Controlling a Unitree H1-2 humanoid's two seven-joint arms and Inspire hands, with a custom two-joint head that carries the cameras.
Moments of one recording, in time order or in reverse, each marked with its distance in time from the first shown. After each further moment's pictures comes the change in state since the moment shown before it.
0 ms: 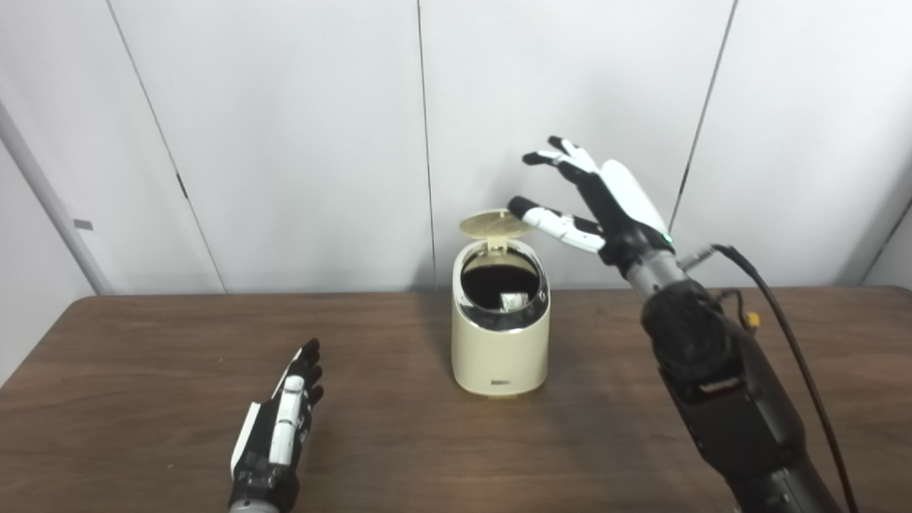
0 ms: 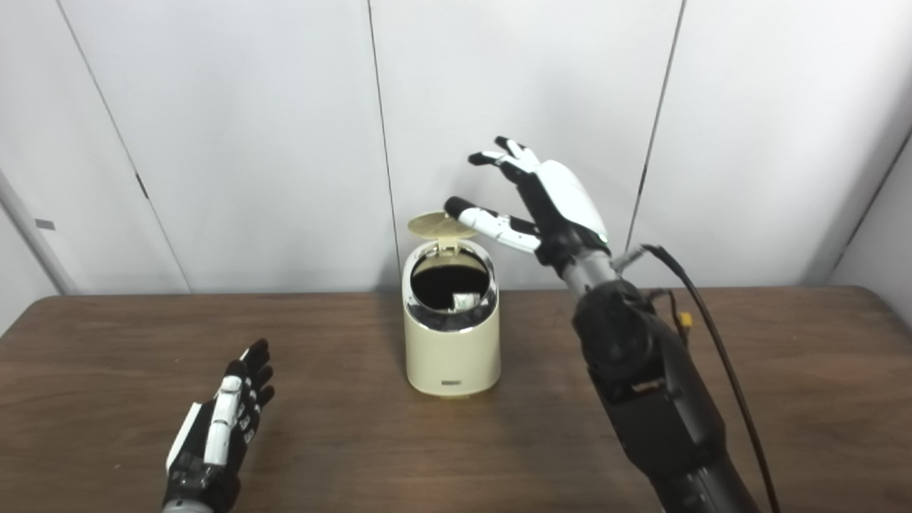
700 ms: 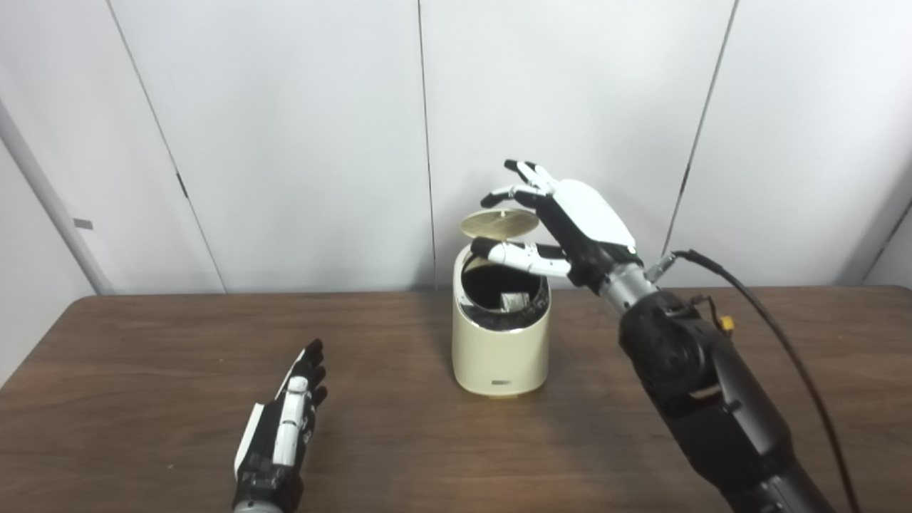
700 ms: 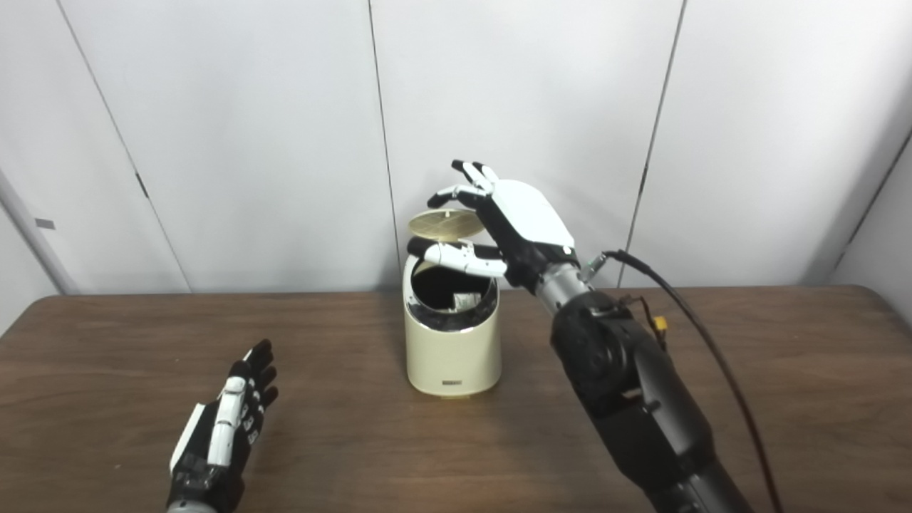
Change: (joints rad) left arm 0.000 -0.005 -0.006 0.000 0.002 0.001 0.000; right arm 0.057 -0.032 0.074 -0.094 -0.112 -0.042 0.057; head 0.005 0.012
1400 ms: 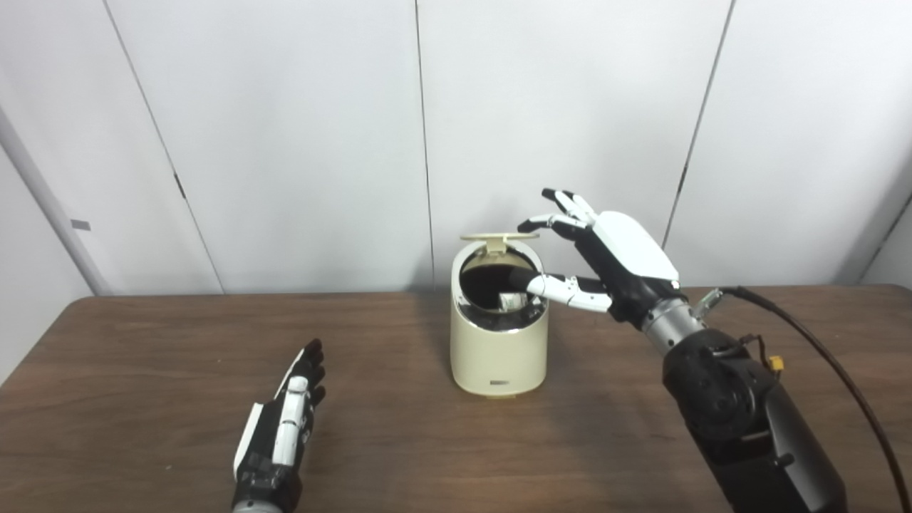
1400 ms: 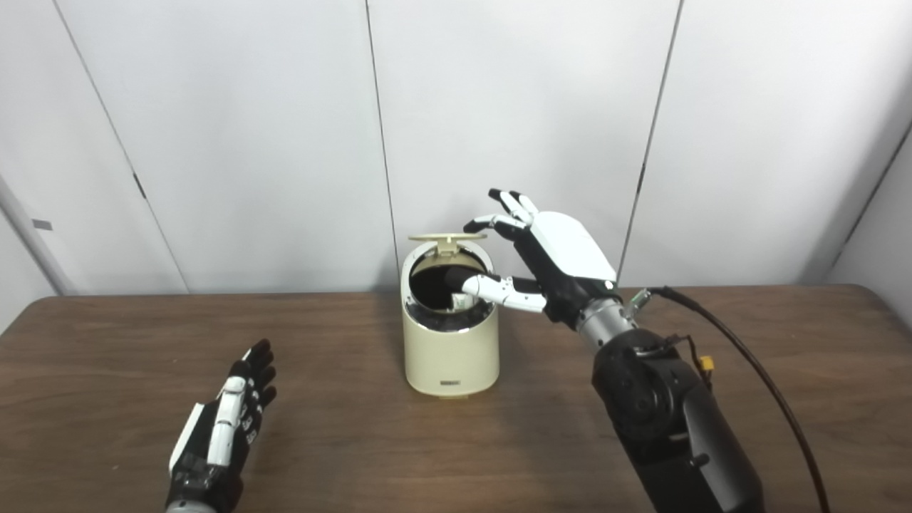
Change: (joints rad) left arm -0.001 -0.002 0.000 -0.005 0.012 0.000 0.004; right arm 0.108 -0.031 -0.048 -0.113 -0.033 0.032 0.058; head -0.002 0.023
